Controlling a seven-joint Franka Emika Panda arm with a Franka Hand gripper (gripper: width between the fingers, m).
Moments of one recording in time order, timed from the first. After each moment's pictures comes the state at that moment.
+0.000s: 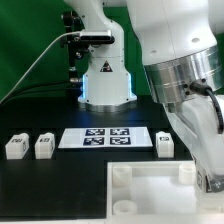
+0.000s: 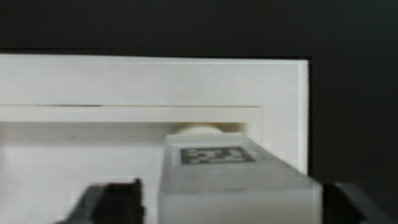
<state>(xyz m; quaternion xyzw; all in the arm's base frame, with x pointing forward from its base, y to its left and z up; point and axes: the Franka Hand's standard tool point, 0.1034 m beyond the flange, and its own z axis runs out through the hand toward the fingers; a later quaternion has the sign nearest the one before) 0.630 0.116 0.067 -0.71 0.69 0.05 0.13</state>
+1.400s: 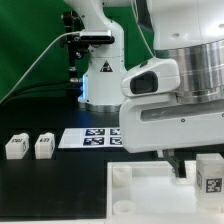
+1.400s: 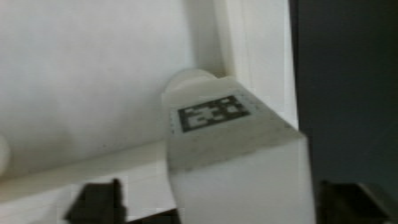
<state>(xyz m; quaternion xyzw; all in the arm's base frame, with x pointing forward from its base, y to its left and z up) 0.639 0.112 0.081 -0.99 0.13 -0.01 0.09</state>
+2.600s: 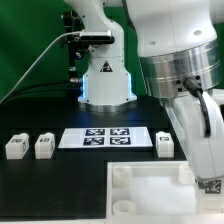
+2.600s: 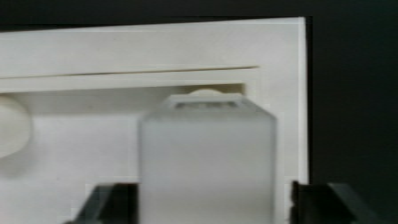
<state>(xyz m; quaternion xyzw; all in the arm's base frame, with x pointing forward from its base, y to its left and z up) 0.634 0.102 0.077 -0.69 0.72 0.07 0.08</state>
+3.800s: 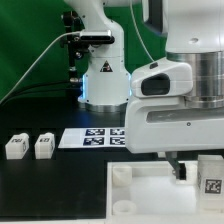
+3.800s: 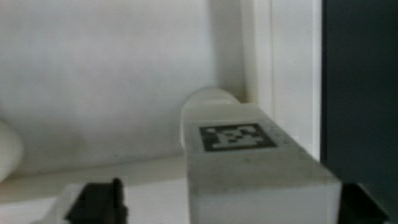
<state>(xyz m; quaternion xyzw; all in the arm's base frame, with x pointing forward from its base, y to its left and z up) 0.633 0.113 0.072 -1.00 0.07 0.00 0.04</state>
